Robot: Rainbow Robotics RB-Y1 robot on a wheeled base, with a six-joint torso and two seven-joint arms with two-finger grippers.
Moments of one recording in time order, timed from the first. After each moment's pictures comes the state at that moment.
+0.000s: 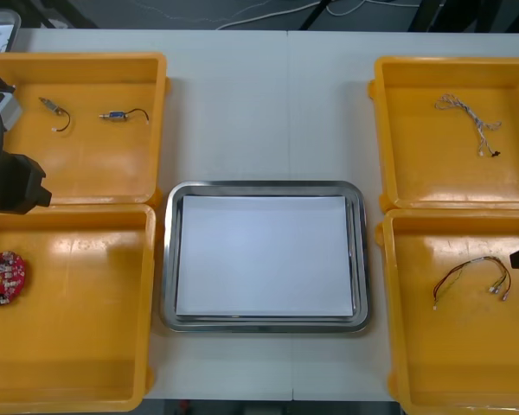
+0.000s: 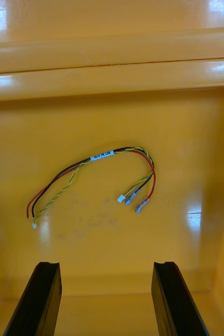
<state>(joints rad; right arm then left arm) -0.06 -0.78 -0.30 -2.18 -0.86 1.88 1.24 -0.35 0.91 0.11 -2.23 0.93 1.91 -1.06</state>
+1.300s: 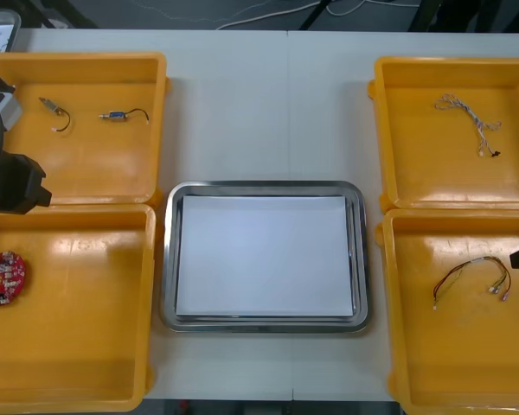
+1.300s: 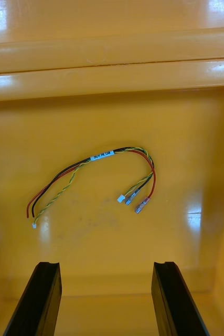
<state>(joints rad) -0.06 -0.78 -0.30 -2.18 -0.86 1.88 1.24 -0.35 0.91 0.11 -2.23 0.93 1.91 -1.06</state>
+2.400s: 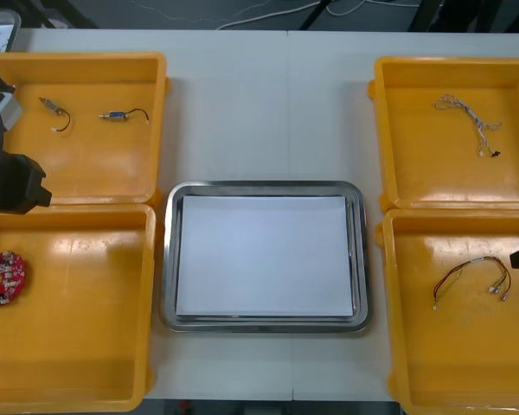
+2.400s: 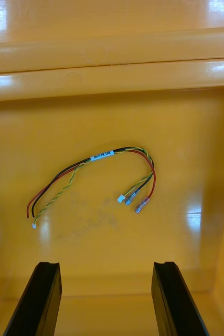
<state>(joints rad) -0.06 -0.78 -0.30 -2.18 -0.86 1.88 1.24 -0.35 0.91 0.11 -2.23 0.93 1.91 -1.06</state>
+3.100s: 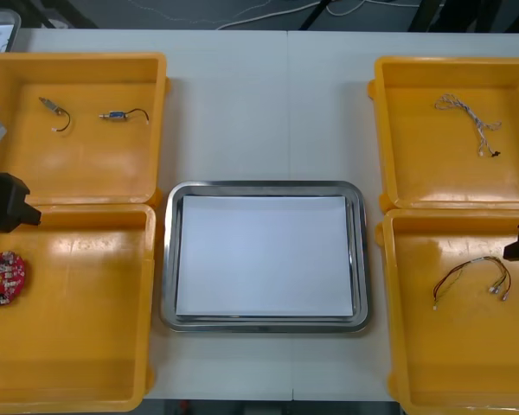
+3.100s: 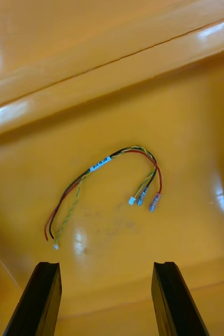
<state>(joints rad) -0.06 -0.78 -0.27 -2.18 -0.83 1.83 0.94 -0.25 0.91 0.22 -2.23 1.02 1.91 -1.06</state>
